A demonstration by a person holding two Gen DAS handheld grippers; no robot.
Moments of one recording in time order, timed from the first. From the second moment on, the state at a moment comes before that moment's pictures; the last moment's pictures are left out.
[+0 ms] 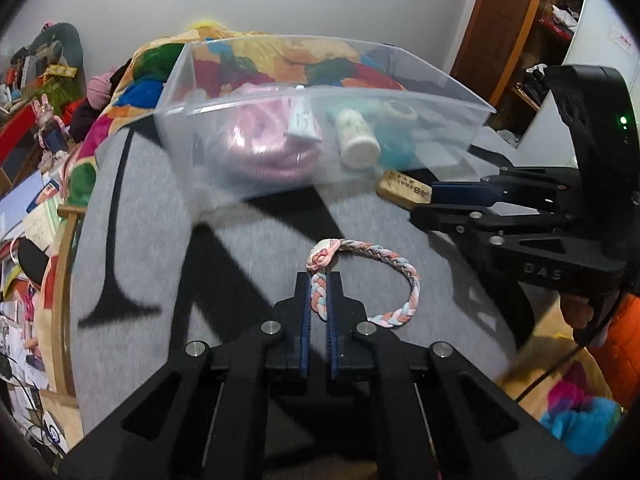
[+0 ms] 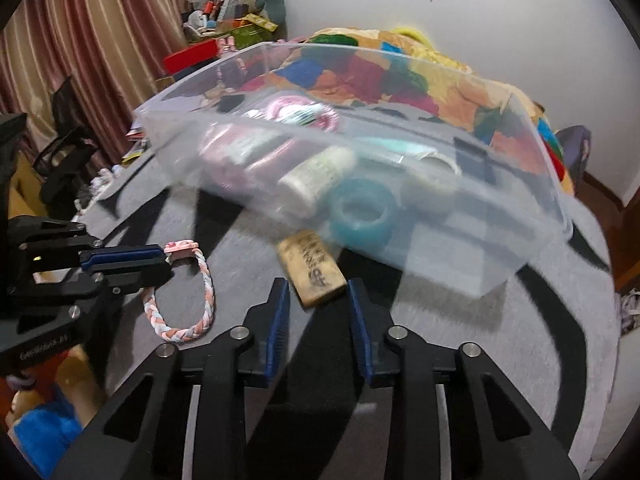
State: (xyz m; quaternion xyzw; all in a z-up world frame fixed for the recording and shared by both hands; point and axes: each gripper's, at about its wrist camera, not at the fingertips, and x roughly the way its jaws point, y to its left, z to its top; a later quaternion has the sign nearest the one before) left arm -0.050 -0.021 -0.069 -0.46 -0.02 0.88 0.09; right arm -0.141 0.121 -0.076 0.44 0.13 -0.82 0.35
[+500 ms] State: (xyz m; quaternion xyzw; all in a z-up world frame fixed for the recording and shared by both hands) left arm -0.064 -0.013 -0.070 -0.45 0.00 0.89 0.08; right arm -0.145 0.111 -0.069 0.43 0.13 -0.83 0.34
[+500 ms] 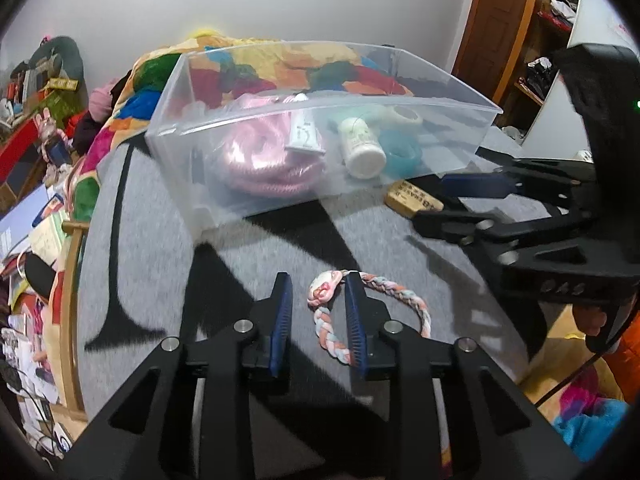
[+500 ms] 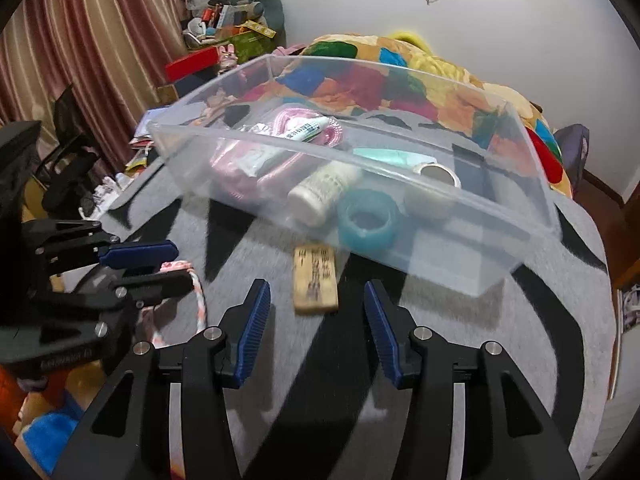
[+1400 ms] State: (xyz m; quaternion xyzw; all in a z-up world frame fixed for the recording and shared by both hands) left arm -0.075 -0.026 0.026 -0.34 -0.01 0.94 0.07; right arm -0.125 0.142 0.026 0.29 0.10 -0.90 0.31
